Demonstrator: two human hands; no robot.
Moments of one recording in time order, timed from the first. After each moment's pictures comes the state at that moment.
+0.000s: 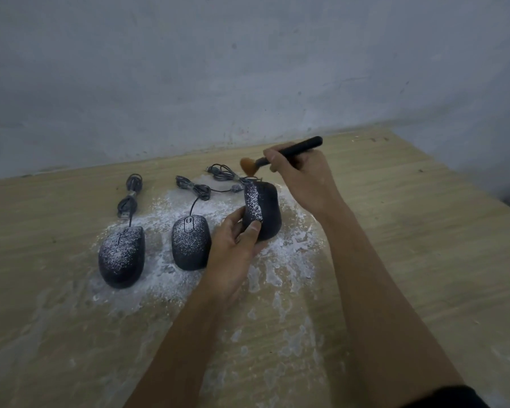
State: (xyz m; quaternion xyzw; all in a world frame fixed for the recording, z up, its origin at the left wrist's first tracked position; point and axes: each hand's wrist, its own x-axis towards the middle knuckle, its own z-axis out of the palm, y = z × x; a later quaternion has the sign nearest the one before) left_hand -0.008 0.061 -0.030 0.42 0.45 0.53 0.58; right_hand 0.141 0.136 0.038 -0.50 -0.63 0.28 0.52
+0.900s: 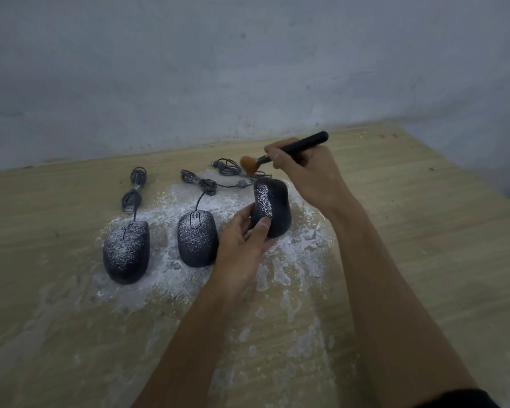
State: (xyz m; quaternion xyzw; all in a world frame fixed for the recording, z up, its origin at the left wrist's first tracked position) left_hand -0.008 0.059 -0.028 0.44 0.45 0.52 0.58; right_hand 0.136 0.137 0.040 -0.48 -0.65 0.30 0.51
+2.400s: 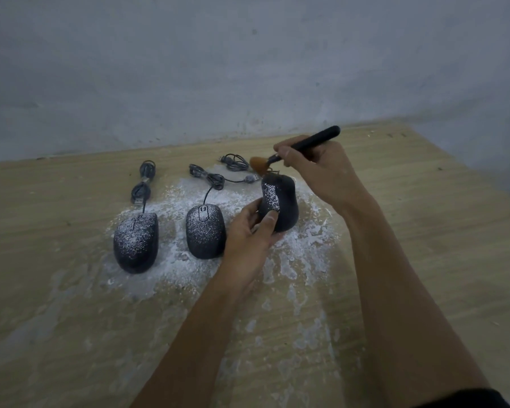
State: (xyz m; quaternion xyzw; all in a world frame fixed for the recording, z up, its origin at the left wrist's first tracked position) left_hand -0.006 0.056 -0.024 0.43 0.46 0.52 0.58; right_hand 0.141 0.129 0.045 -0.47 -0.67 0.30 0.48
